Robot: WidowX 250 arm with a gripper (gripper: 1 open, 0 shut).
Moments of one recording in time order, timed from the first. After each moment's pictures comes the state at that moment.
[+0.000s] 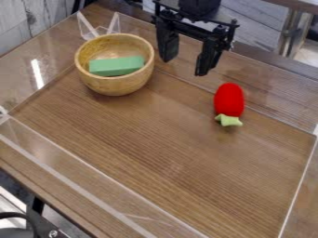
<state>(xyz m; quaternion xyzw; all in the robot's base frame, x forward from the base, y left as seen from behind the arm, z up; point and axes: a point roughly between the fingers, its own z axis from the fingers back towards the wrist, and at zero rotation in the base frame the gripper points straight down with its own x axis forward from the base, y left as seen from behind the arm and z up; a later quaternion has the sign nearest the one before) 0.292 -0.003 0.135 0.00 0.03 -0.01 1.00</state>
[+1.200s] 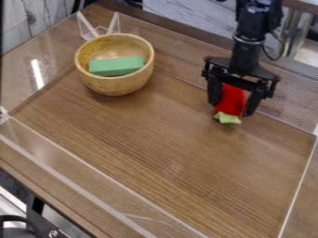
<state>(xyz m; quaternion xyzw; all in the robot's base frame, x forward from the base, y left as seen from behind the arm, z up) 0.353 -0.061 0.042 -0.01 0.03 0.05 1.00</state>
